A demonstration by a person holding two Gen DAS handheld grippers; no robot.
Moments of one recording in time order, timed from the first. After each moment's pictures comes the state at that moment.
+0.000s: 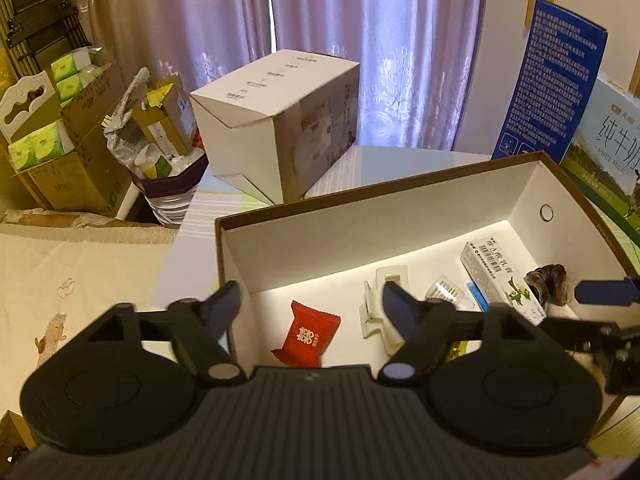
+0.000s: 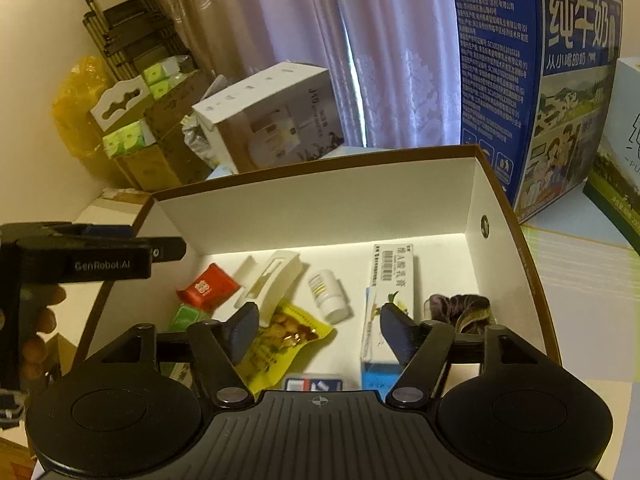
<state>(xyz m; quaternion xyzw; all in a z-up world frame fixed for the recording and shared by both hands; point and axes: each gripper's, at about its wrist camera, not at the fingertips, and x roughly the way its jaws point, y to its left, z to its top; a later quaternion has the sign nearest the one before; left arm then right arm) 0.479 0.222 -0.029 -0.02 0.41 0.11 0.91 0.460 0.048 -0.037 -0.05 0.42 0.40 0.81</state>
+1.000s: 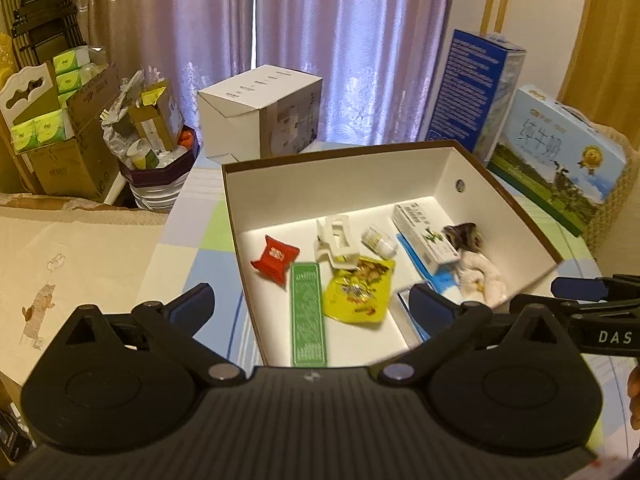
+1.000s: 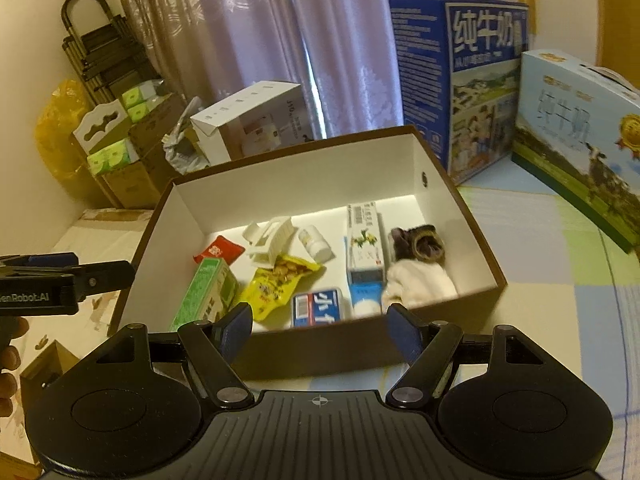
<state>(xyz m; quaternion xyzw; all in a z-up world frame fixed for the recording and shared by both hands) 0.343 0.191 0.014 -0.06 0.38 0.07 0.92 0.352 -0.014 -0.005 -0.03 0.40 0.33 0.85</state>
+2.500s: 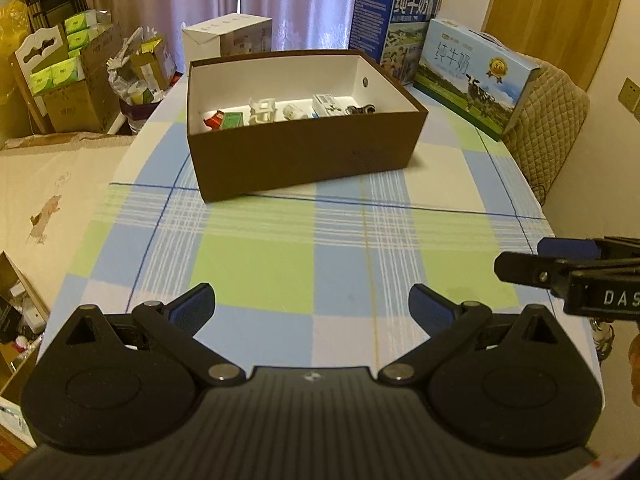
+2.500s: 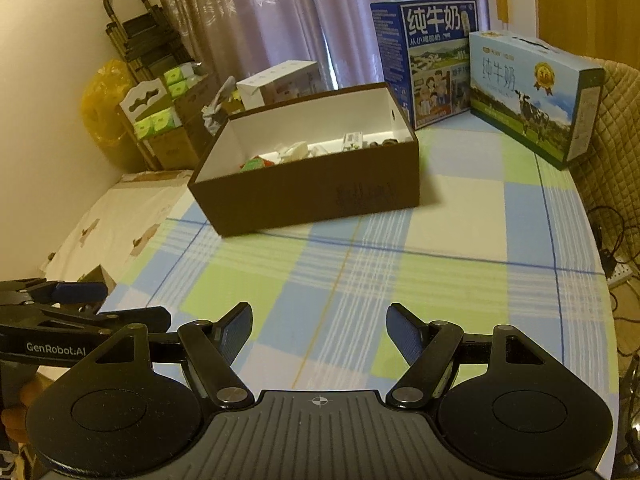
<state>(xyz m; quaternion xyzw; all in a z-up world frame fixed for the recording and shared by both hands) 0.139 0.027 0.018 -0.08 0.43 0.07 0.90 0.181 -0.185 0.021 -0.04 0.41 0.37 0.83</state>
